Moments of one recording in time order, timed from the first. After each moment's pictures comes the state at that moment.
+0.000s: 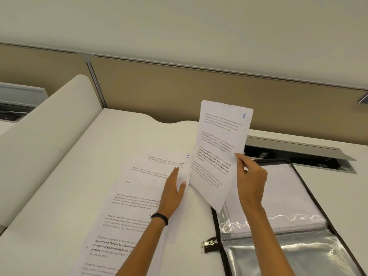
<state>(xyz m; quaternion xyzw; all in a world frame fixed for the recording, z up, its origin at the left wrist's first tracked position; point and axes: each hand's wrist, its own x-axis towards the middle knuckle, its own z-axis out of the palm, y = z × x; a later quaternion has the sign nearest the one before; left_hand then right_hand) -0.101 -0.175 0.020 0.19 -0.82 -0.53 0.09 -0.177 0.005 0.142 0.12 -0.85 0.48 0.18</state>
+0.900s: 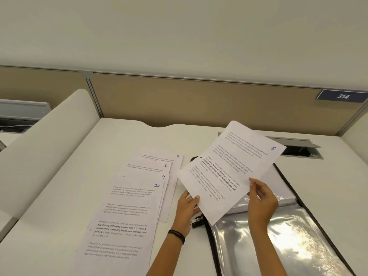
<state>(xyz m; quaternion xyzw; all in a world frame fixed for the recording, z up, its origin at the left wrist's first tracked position) -0.033 -0.057 0.063 0.24 -0.53 -0.81 0.04 -0.096 0.104 0.114 -0.06 -0.71 0.67 0.21</state>
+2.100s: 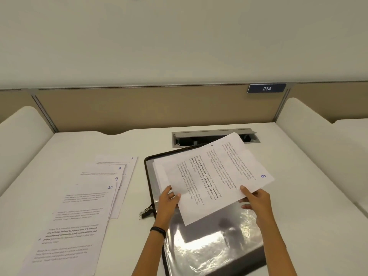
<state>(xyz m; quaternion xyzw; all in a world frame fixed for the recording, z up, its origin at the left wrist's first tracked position) -0.037 0.067 0.083 0.19 -0.65 -0.74 0.04 -0.084 0.321 0.130 -0.14 -0.70 0.70 -0.01</state>
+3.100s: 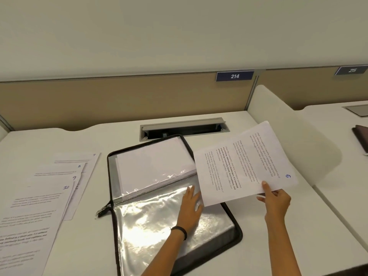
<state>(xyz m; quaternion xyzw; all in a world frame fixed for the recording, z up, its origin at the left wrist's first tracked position) -0.076 0.252 0.002 -0.03 -0.90 -0.44 0.00 -0.103 0.482 0.102 -0.27 -0.67 0.67 0.19</state>
